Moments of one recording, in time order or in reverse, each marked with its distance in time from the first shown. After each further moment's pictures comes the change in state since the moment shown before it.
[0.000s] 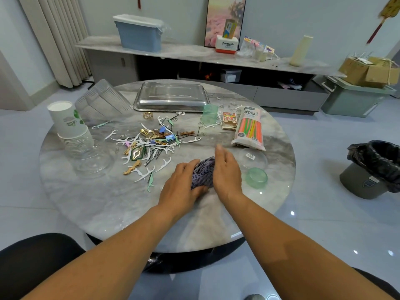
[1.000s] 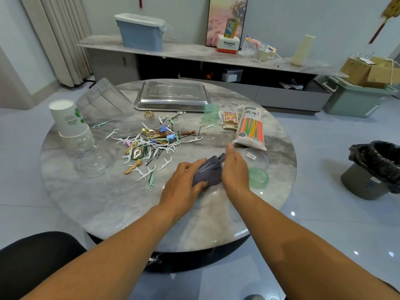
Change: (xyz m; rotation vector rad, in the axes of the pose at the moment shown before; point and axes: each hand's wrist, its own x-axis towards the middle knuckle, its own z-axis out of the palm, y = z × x) left_hand -0.001 0.002 -0.002 -0.070 0.010 0.041; right_hand 0.011 0.003 -0.009 0.029 0.073 0.018
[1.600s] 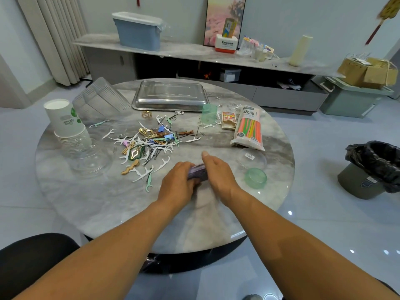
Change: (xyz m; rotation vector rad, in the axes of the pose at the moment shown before) left_hand 0.011 0.003 -0.004 -0.005 0.056 -0.099; right_hand -0.012 -0.008 0.011 -0.003 -0.355 0.024
